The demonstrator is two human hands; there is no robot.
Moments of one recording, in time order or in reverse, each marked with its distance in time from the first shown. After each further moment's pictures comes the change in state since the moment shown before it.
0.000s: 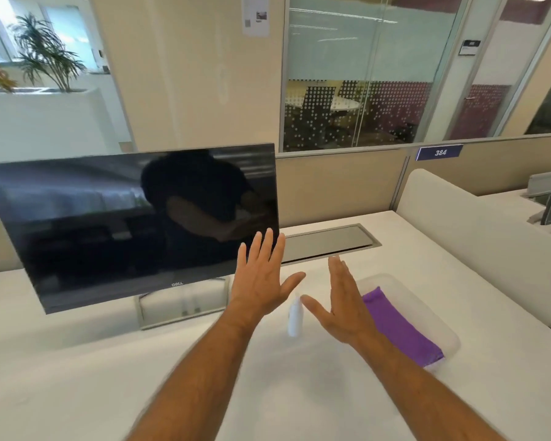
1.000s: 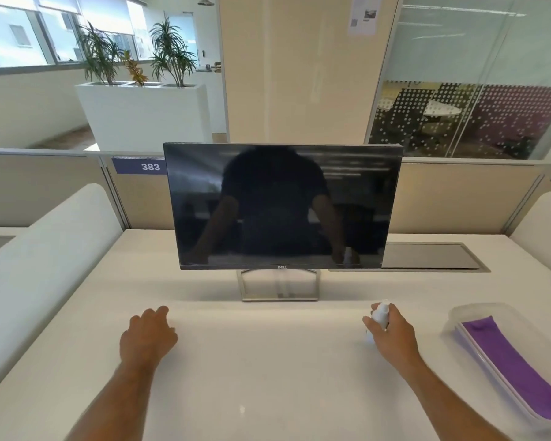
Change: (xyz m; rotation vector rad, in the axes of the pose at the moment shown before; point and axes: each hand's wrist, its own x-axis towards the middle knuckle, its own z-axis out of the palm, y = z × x) left_hand -0.250 -0.309 -0.014 -0.006 -0.236 -0.959; right_hand -0.006 -0.062 0.093 0.333 -0.065 0.298
